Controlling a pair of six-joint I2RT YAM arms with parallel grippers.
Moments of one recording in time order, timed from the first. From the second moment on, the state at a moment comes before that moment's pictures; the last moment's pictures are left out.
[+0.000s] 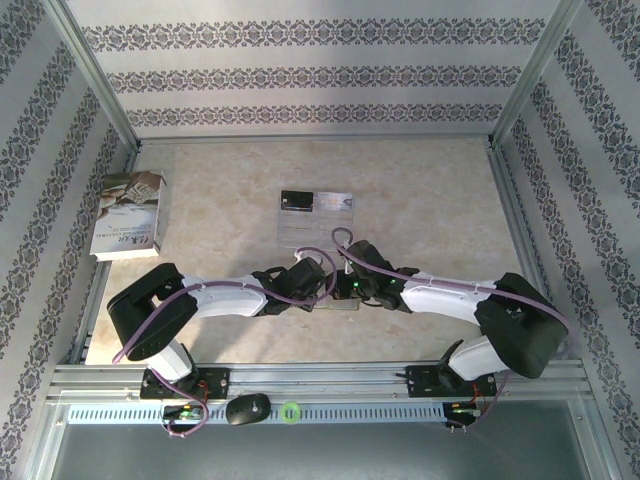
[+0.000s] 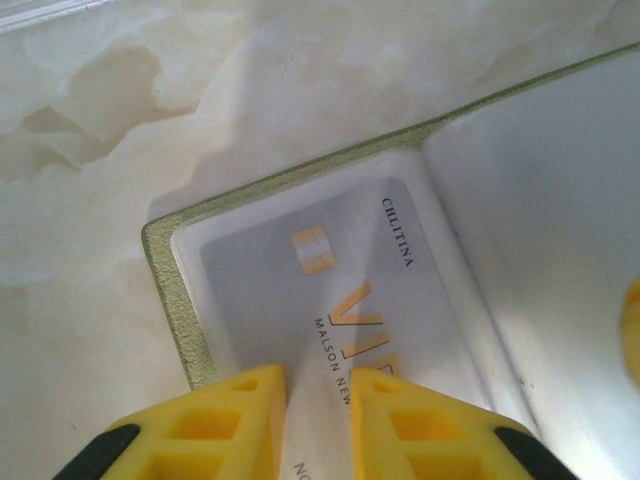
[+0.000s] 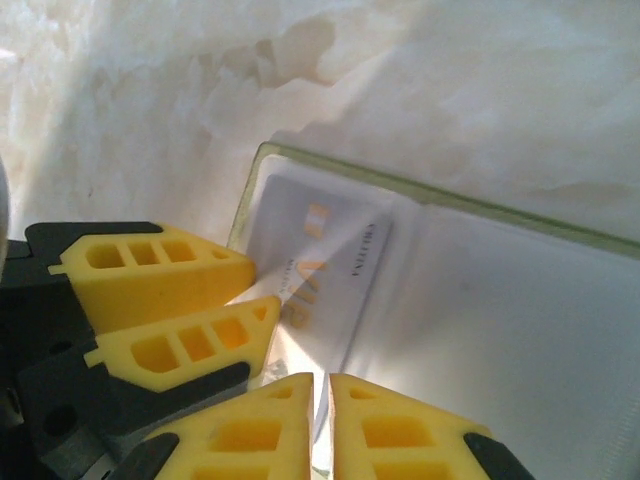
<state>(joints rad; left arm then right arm) -0.93 1.63 0.76 -0.16 -0.24 -0.50 0.78 1.44 0.60 0.02 -0.21 0.73</state>
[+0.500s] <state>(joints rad) -0.93 1.63 0.75 -0.15 -0.24 -0.51 0.78 1.56 0.60 0.09 -0.26 0.79</state>
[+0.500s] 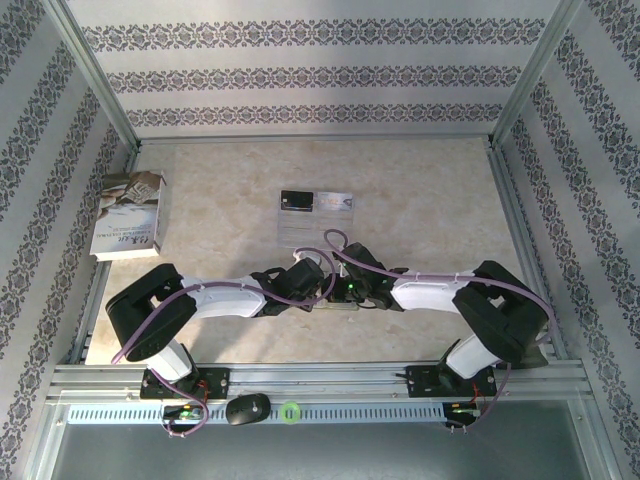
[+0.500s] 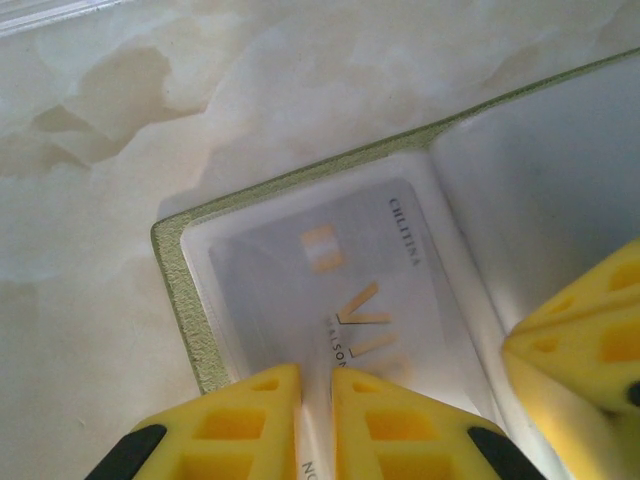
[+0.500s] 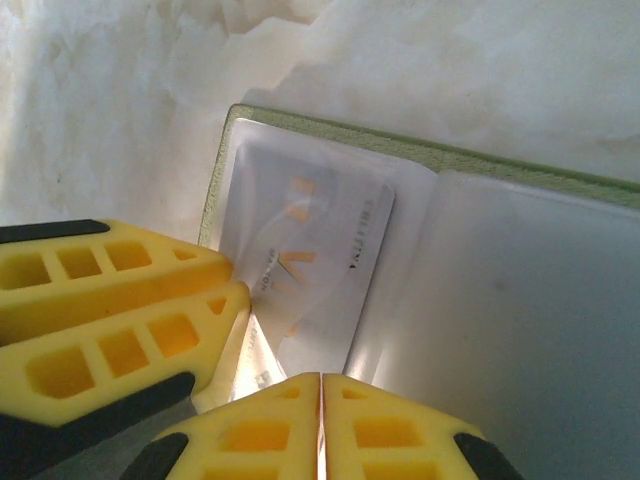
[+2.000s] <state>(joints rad) -0.79 1.54 0.60 0.05 0.08 -0.57 0.77 1.62 0.68 0.02 -0.29 0.87</state>
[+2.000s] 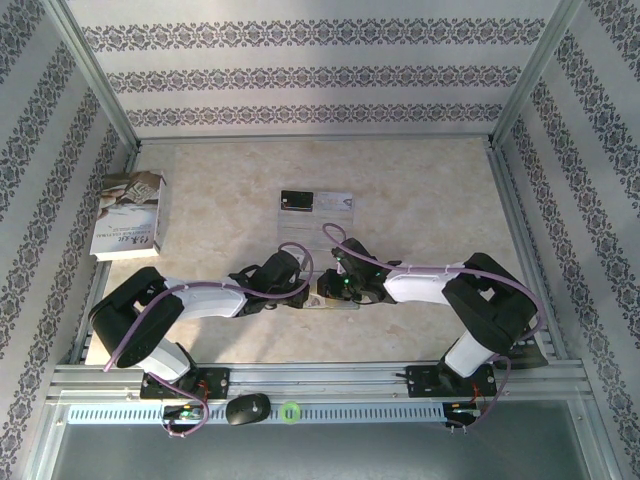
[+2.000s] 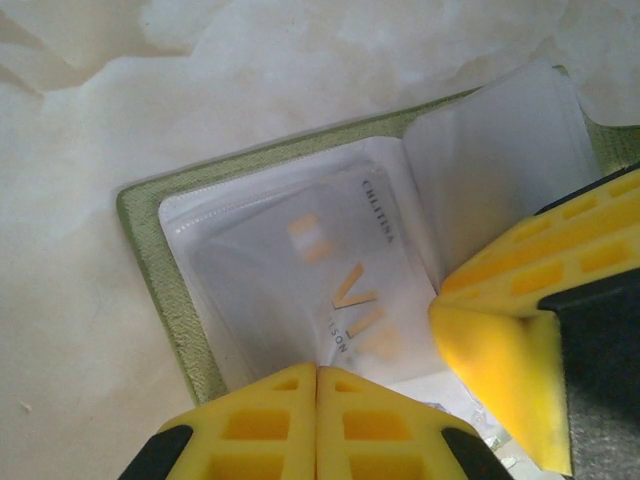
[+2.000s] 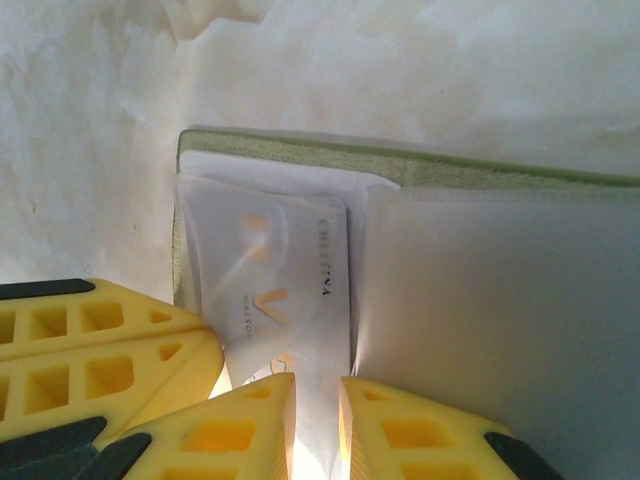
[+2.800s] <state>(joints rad) -0.77 1.53 0.60 0.04 0.11 -0.57 0.77 1.51 0.80 -0.19 -0.18 0.66</state>
